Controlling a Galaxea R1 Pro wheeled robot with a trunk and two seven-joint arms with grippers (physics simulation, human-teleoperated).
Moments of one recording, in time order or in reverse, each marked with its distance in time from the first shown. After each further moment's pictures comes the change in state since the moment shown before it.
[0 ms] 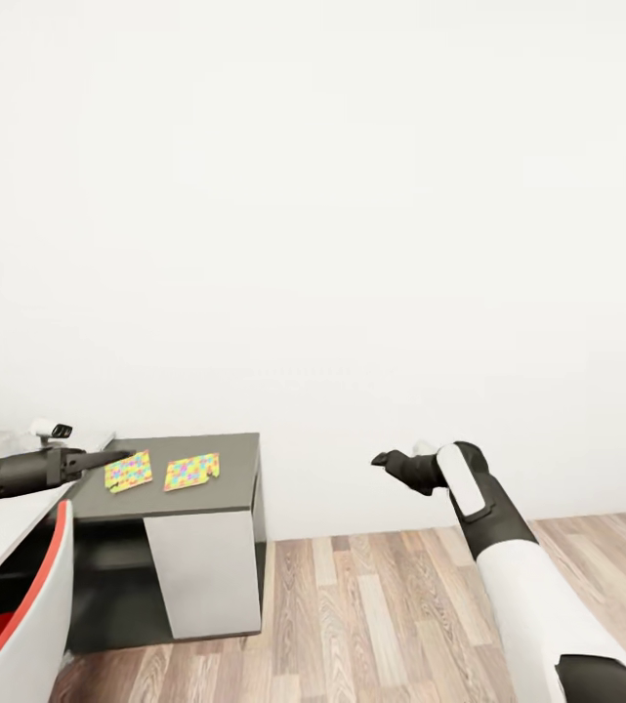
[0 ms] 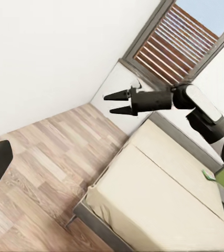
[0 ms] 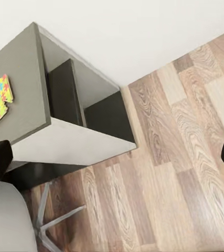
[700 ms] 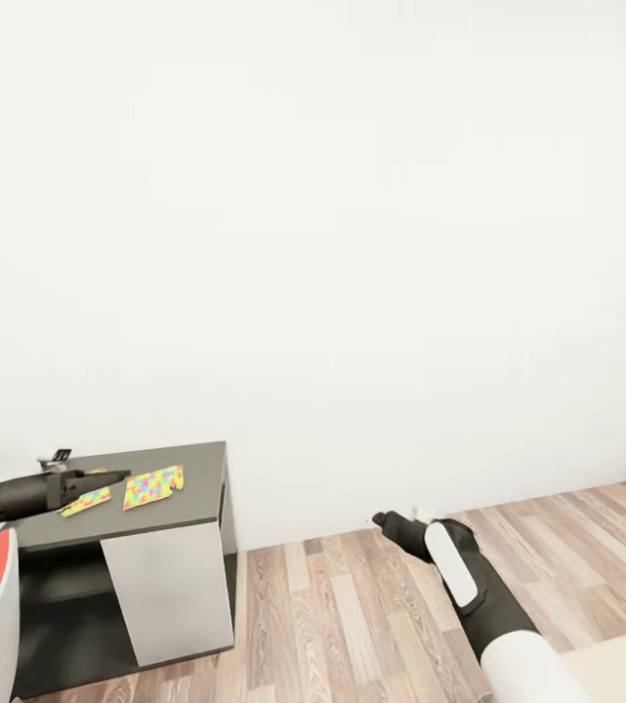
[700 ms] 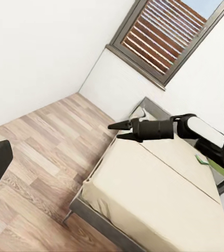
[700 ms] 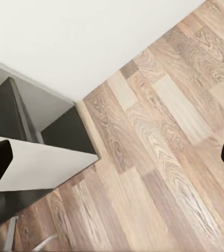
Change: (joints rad) left arm 0.041 0.000 0.000 0.094 0.000 -0.136 0.000; right arm 0.247 0.015 0.096 -0.006 0.010 -0.294 0.000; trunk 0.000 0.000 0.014
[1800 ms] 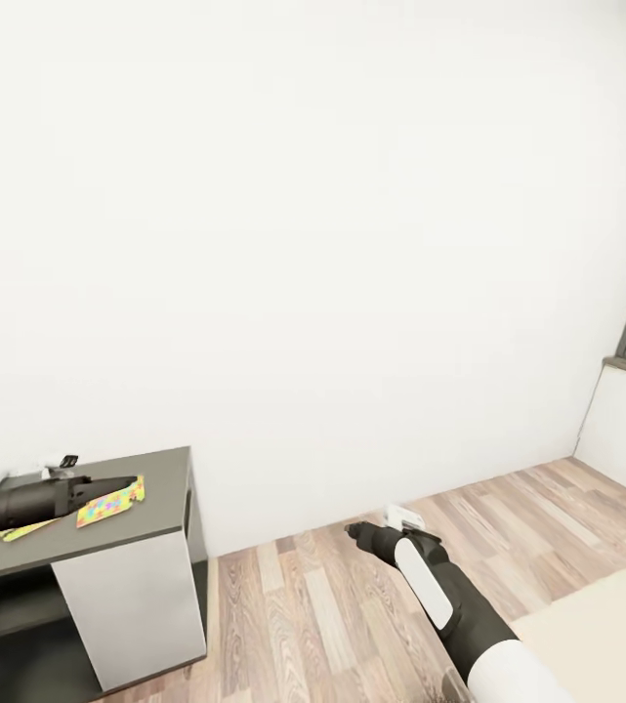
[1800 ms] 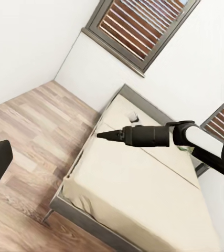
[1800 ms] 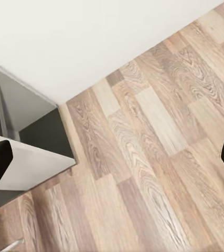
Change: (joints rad) left arm 0.015 -0.025 -0.001 0.008 -0.001 -0.013 0.000; right arm 0.016 0.002 0.250 0.003 -0.015 -0.095 -0.008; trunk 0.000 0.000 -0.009
